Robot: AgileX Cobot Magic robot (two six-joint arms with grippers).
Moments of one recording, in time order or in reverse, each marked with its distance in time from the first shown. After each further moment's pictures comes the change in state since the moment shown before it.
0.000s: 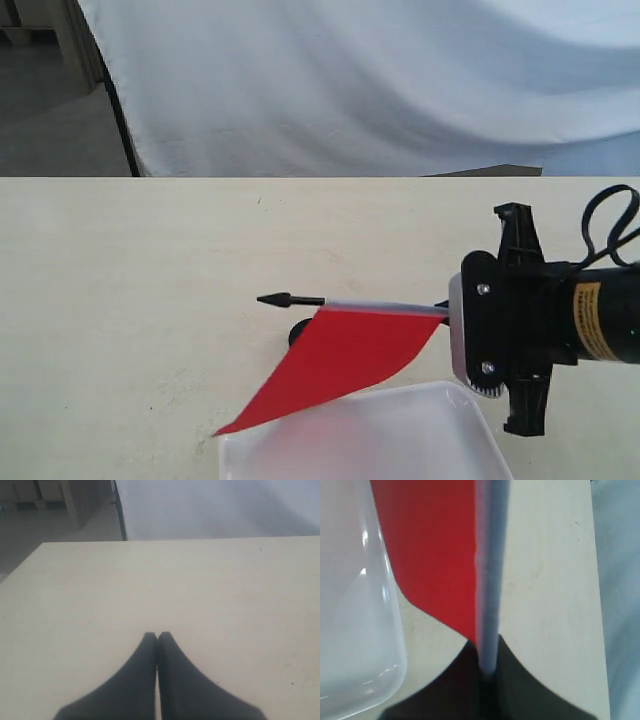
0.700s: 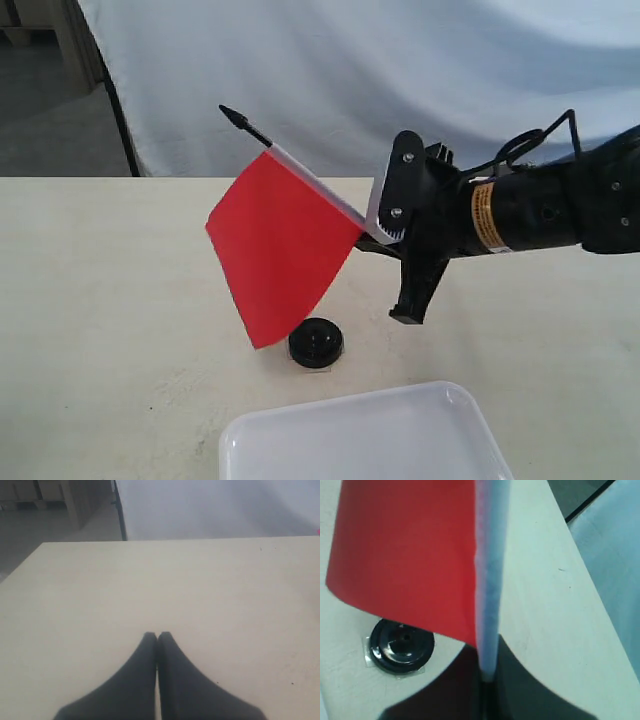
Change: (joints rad) left arm 0.000 0.000 0.000 0.000 0.000 0.000; right arm 0.000 0.319 -0.369 0.071 -0.198 0.263
